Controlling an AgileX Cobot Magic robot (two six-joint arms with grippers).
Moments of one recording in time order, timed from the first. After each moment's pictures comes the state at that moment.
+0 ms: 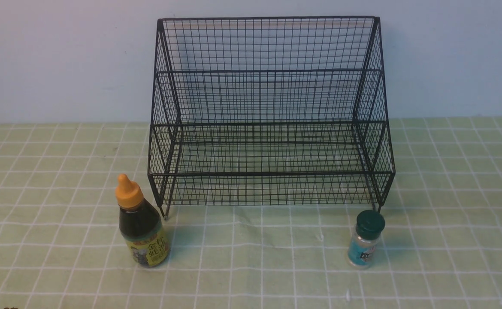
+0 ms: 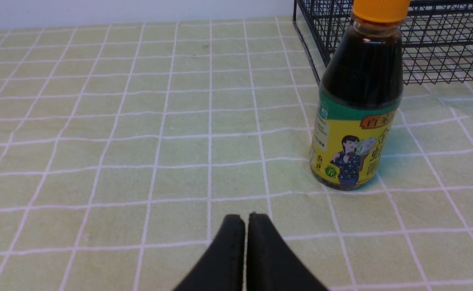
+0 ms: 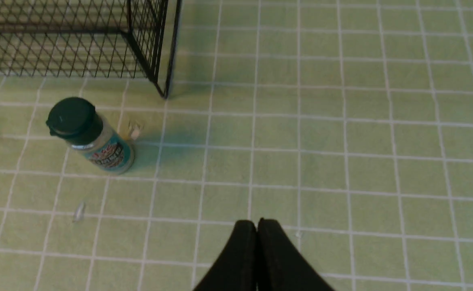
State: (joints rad) right arm 0.04 0.76 -0.80 0.08 1.07 0.01; left arm -0.05 0.00 0.02 -0.07 0.39 0.02
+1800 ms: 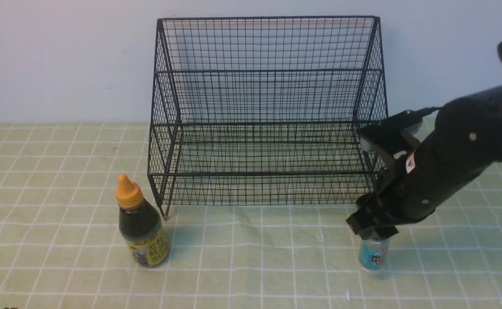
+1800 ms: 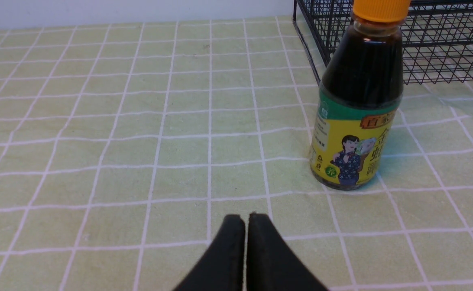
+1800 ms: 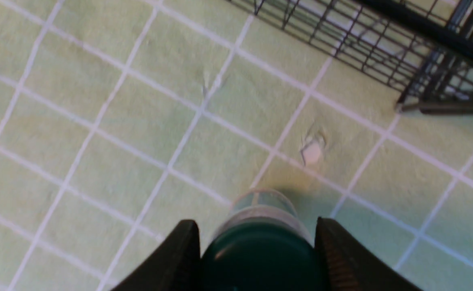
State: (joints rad) right arm 0.46 1.60 -1.12 0.09 0.95 -0.06; left arm -0.05 0.00 0.02 -0.07 0.39 0.02
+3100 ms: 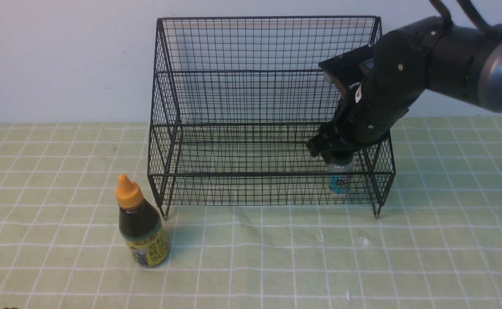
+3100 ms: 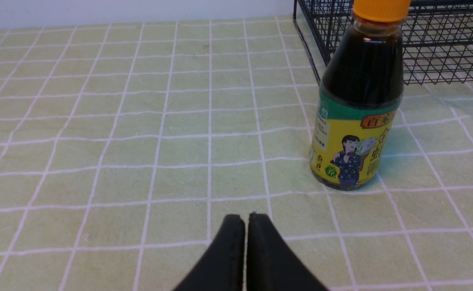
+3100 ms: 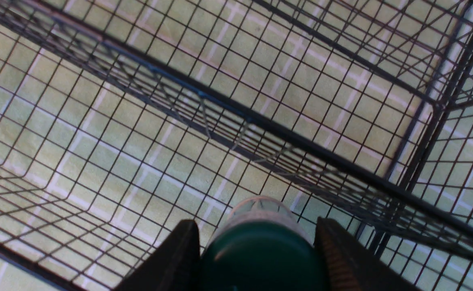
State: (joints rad) right arm 0.46 1.90 -1.57 -0.04 0.96 0.02; left arm -0.05 0.00 0.02 -0.07 0.39 0.02
